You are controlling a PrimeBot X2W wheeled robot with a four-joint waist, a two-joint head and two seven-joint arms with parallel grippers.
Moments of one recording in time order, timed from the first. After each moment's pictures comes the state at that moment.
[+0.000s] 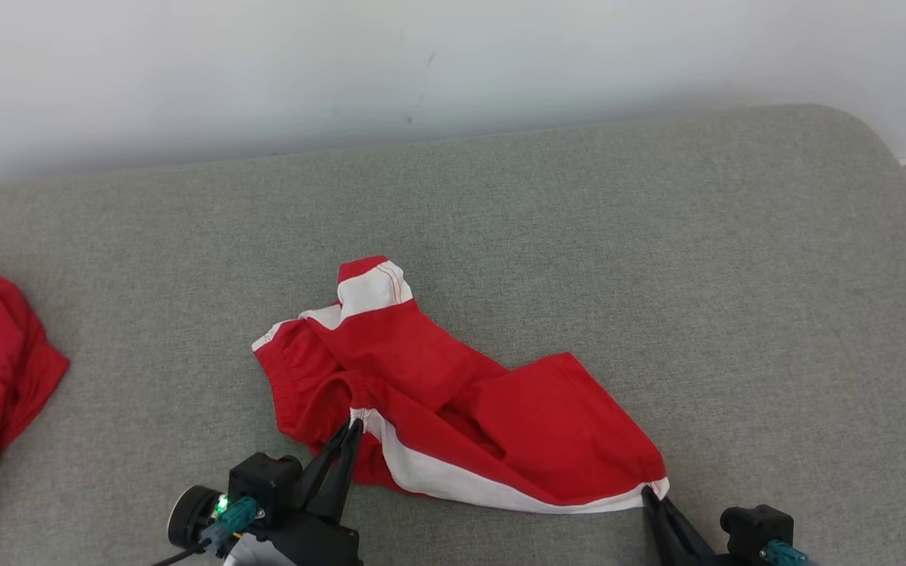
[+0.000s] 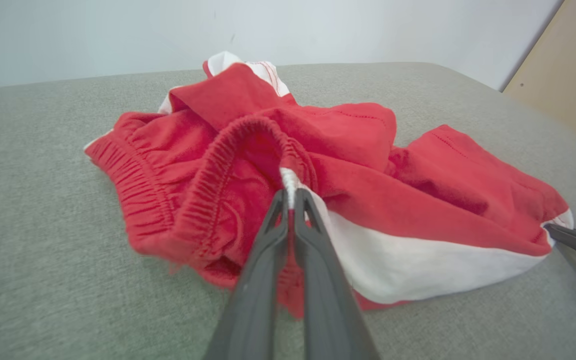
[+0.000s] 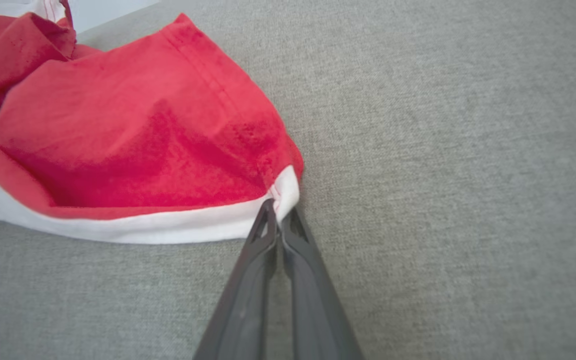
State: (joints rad) left arm -0.32 0.18 -0.47 0.54 -0.40 -0.13 -0.26; right arm -0.17 -0.11 0.29 0.69 0.41 0.13 -0.27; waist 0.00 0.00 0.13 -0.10
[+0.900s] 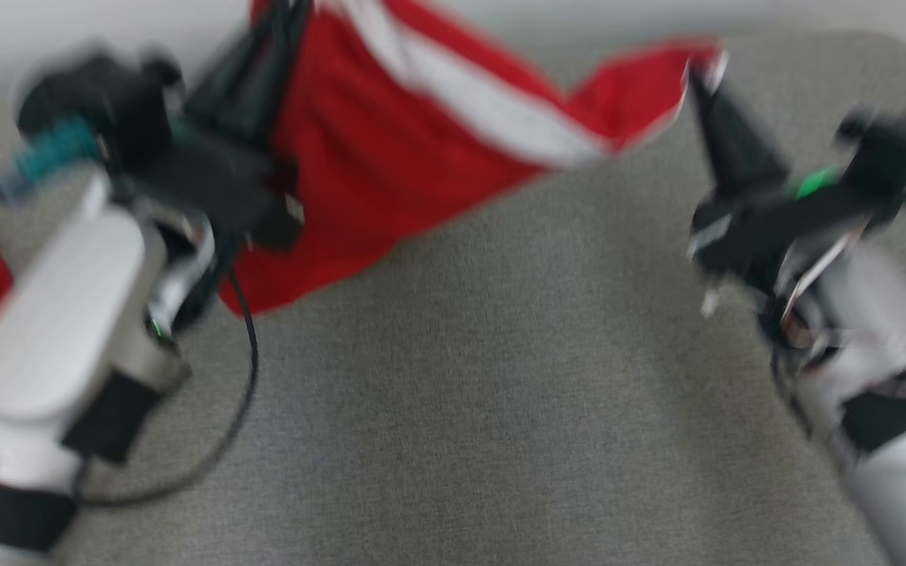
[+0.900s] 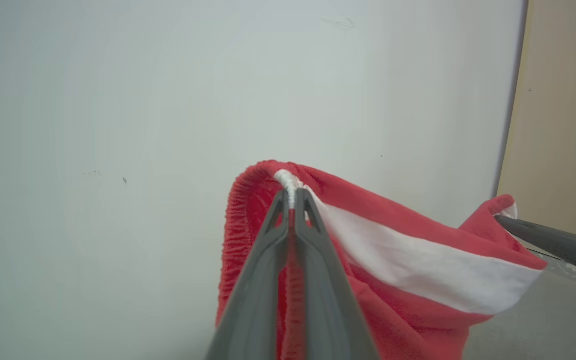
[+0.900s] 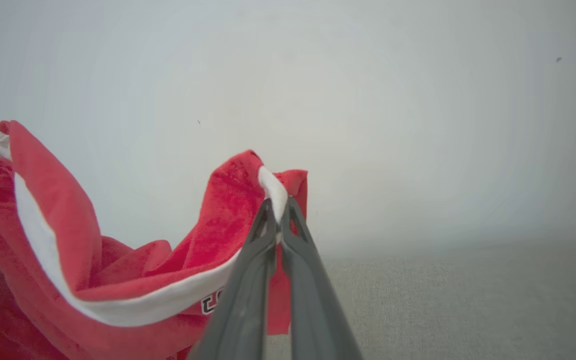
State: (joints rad) left arm -0.94 0.36 -0.52 0.28 -0.59 -0.13 -0.15; right arm -0.75 -0.30 0.38 0.38 0.72 0.13 -0.14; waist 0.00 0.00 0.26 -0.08
